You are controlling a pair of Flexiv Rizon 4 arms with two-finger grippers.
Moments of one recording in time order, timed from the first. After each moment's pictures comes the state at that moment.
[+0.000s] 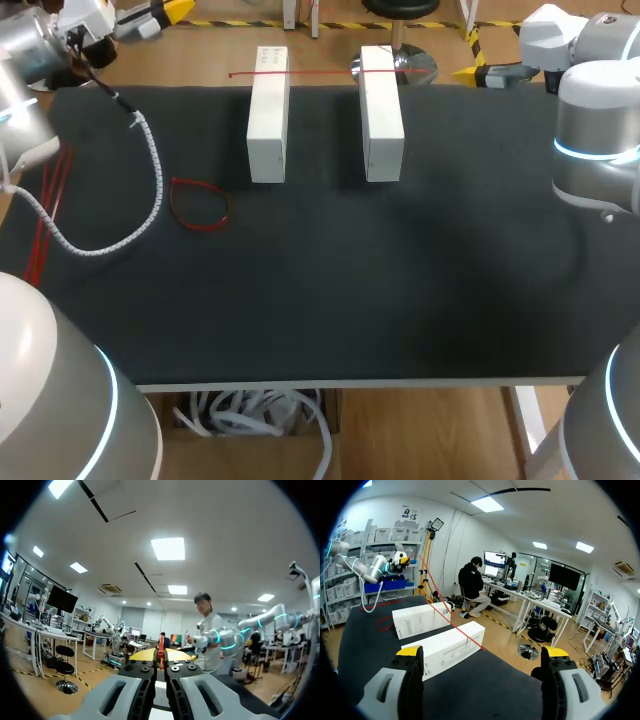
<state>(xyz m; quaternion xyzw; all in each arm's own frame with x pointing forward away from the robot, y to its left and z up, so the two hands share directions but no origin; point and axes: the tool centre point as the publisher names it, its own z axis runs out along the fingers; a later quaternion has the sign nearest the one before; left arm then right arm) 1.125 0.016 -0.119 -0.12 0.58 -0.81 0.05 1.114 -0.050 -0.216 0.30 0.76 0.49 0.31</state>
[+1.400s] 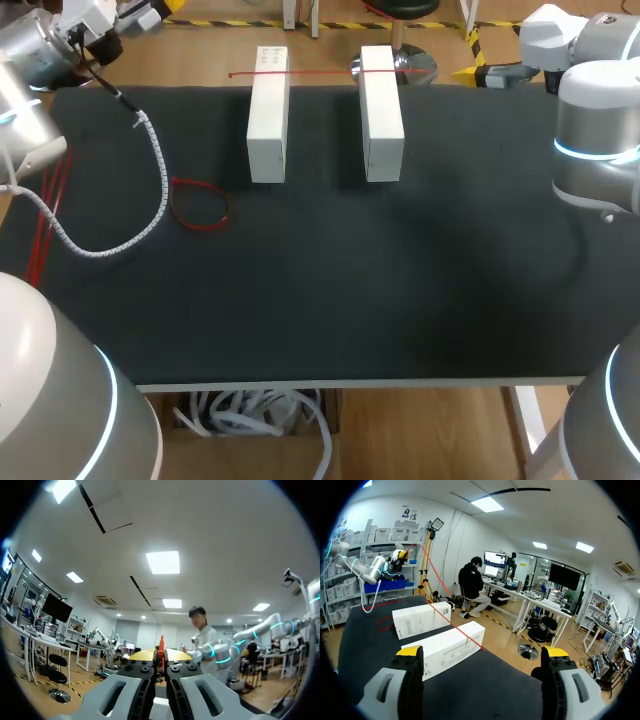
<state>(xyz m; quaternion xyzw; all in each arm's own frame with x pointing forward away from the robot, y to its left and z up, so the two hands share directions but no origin) 1.111 0.011 -0.089 -0.10 0.52 -0.84 0.04 1.114 -0.050 -0.216 0.30 0.76 0.49 0.31</state>
